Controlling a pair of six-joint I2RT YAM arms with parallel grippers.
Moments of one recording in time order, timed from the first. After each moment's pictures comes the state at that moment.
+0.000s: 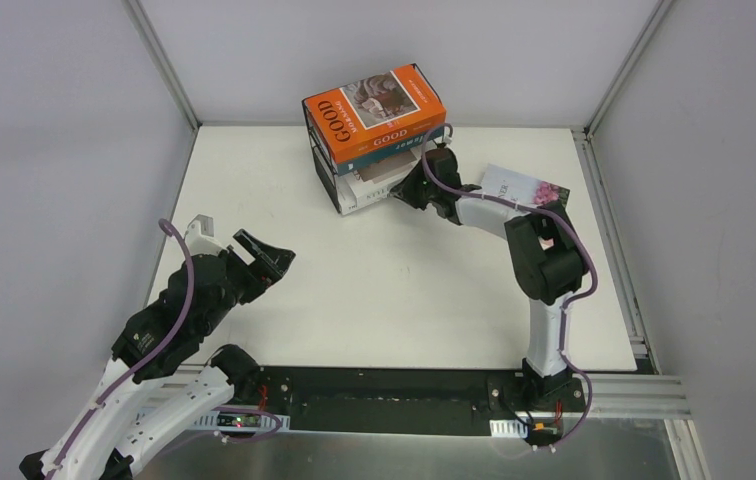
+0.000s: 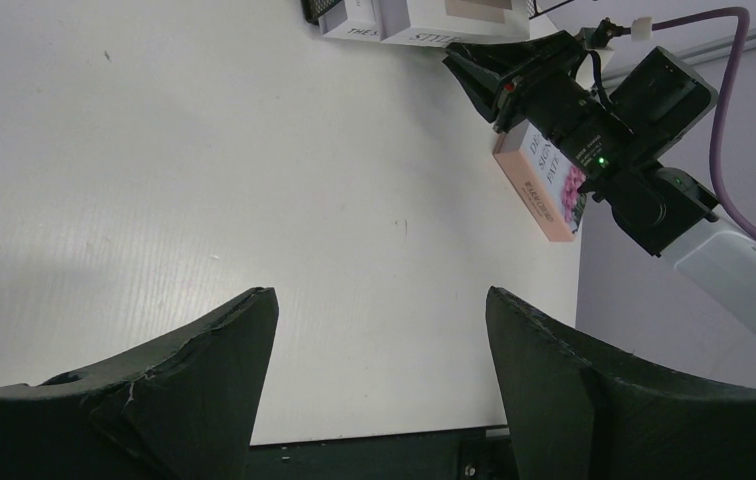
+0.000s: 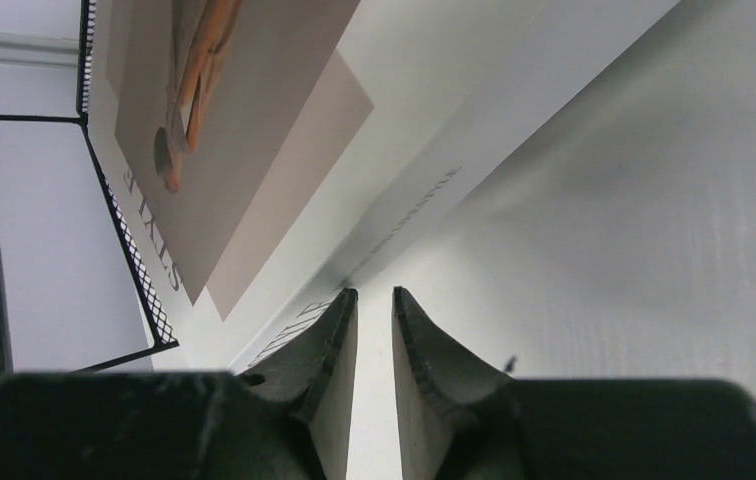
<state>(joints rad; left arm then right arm) -0.66 0.46 0.88 -0.86 -0.37 -1.02 0.51 2.01 1.34 0.06 -0.05 1.00</state>
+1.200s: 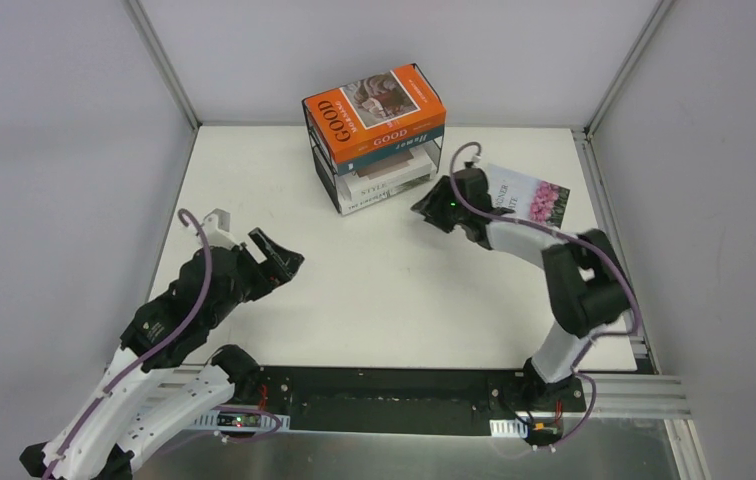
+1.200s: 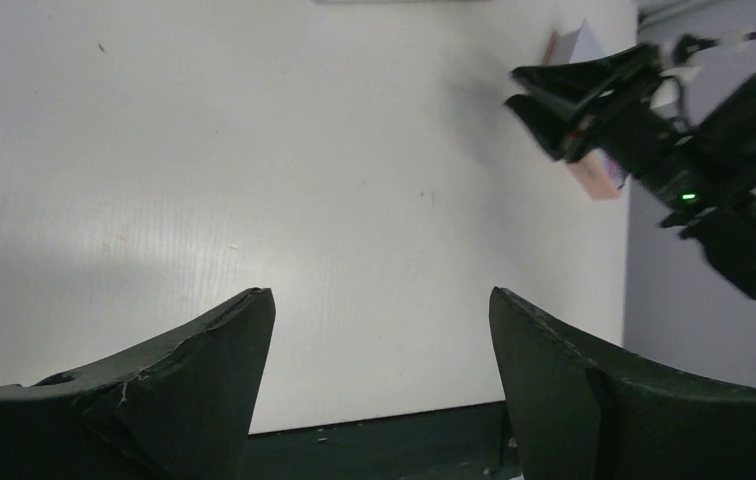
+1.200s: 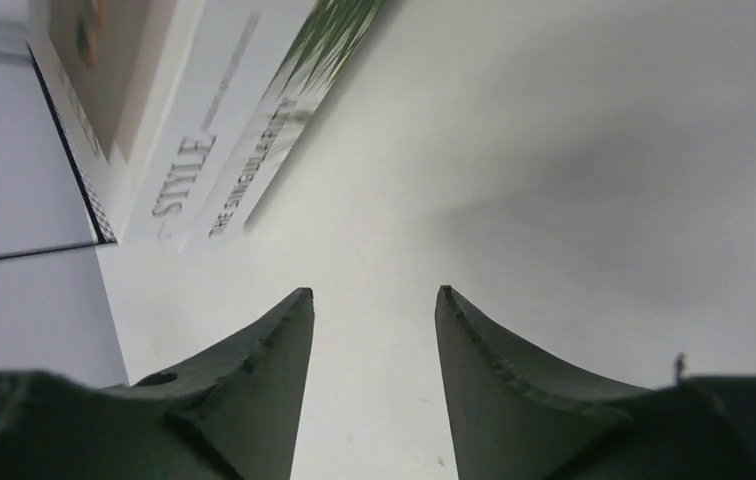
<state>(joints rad) -0.66 0.49 0.88 -0.86 -0.33 -0.96 0.49 1.81 1.06 0.09 -0.09 0.97</state>
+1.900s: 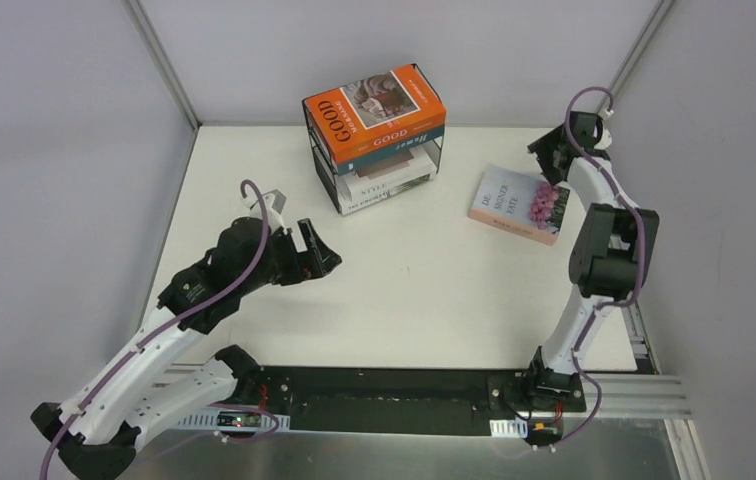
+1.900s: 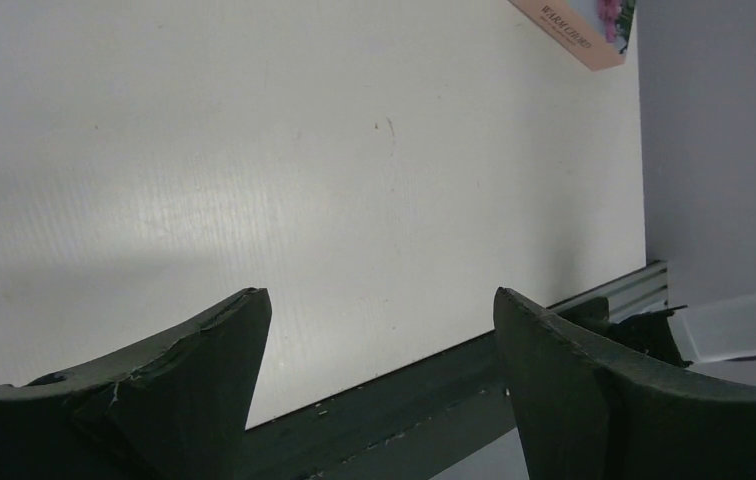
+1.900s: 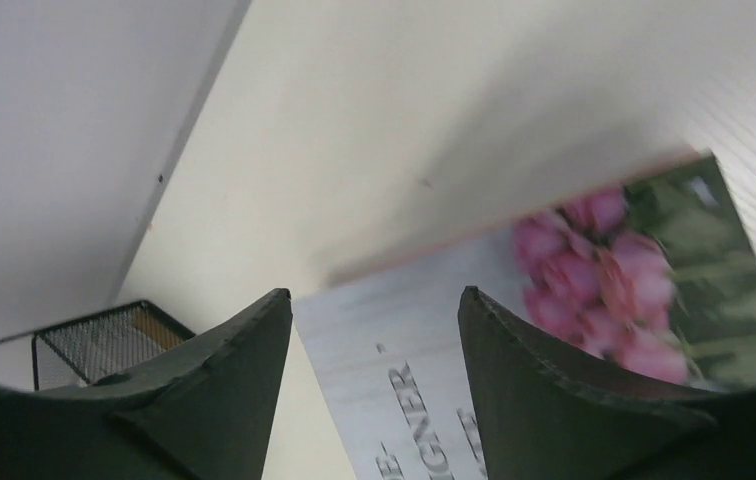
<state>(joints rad) -0.66 0.78 0.92 -0.70 -0.06 -0.77 -0.11 1.86 1.44 -0.29 0.07 0.84</state>
